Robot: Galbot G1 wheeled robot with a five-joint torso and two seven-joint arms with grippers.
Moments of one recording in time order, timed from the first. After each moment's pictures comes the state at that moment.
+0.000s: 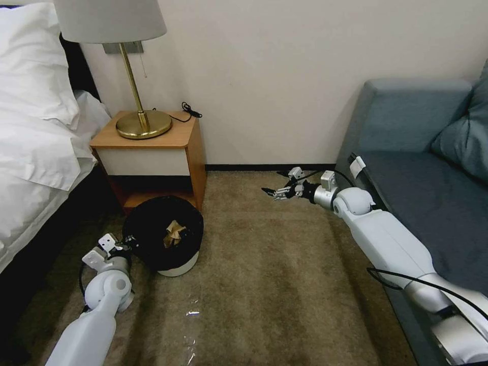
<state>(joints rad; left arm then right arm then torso) 1.13 -1.13 -0.51 -1.57 -1.00 0.14 -0.40 -0.41 1.08 -0.06 1.06 0.48 -0.01 -0.64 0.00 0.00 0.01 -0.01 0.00</state>
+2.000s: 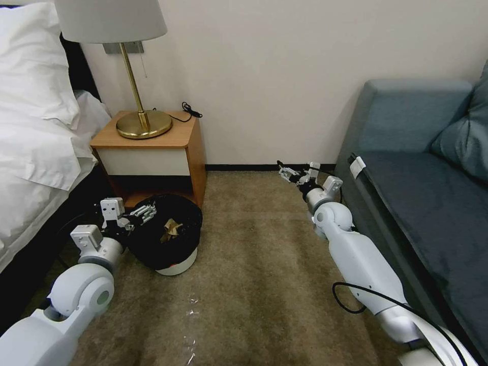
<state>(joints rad) 1.28 -0.81 -0.46 -2.03 -0.80 0.16 -0.37 -0.58 1.26 0.16 1.23 0.82 -0.10 -0.03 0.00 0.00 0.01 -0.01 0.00</state>
